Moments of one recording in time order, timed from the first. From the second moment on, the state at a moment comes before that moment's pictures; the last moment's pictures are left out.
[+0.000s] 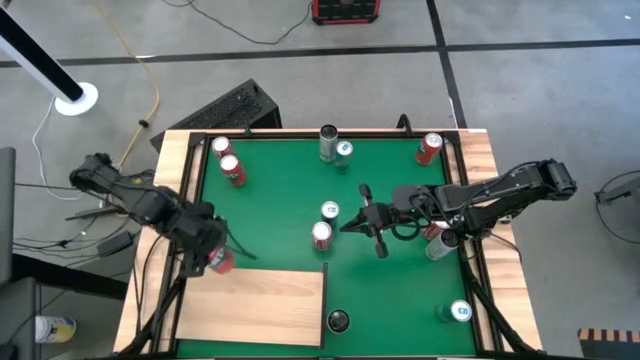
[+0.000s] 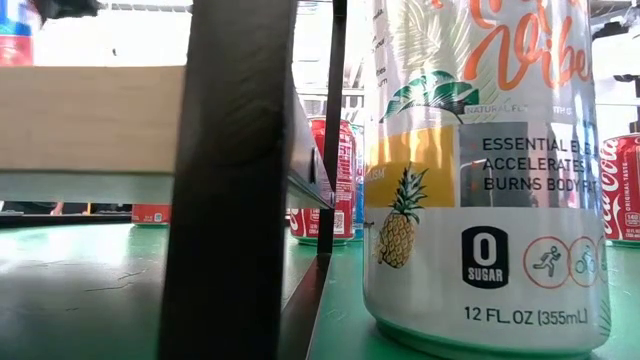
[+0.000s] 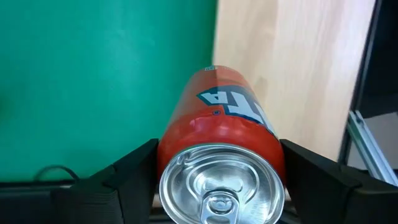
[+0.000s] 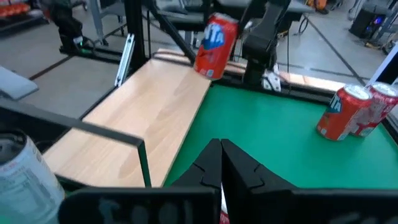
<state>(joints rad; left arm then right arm) -0.51 1.10 1.22 -1.38 0.04 -0.60 0.14 1.25 0.84 0.14 -0.05 -0.11</state>
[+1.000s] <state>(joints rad) -0.82 1.33 1.21 -1.42 0.03 -0.76 0.22 1.25 0.84 0.27 0.09 -0.11</state>
